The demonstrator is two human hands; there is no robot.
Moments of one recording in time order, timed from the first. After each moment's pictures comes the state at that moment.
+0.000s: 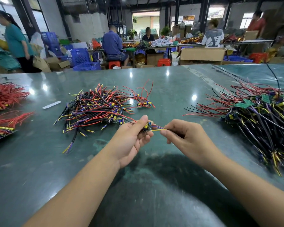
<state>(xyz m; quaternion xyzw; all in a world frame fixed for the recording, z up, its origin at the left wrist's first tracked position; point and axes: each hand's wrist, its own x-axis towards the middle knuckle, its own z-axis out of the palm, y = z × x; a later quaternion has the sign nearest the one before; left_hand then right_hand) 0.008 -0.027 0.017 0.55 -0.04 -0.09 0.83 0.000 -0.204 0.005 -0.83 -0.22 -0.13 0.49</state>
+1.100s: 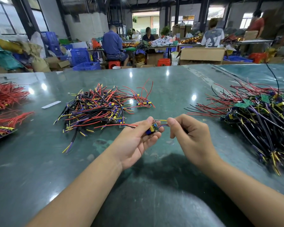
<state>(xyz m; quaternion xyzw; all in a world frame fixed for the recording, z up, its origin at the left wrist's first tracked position) 0.001 -0.035 0.020 0.50 -0.04 -0.14 0.85 -0.005 -0.192 0.004 -0.76 -0.20 -0.28 0.55</state>
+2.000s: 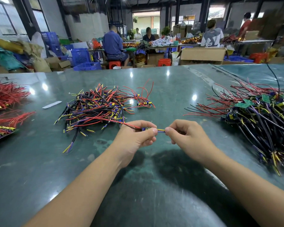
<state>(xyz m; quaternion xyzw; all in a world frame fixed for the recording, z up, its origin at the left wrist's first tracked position) 0.007 -0.030 0.008 0.67 -0.06 -0.03 0.74 0.006 -0.203 0.003 -0.85 -0.14 -0.11 0.50</state>
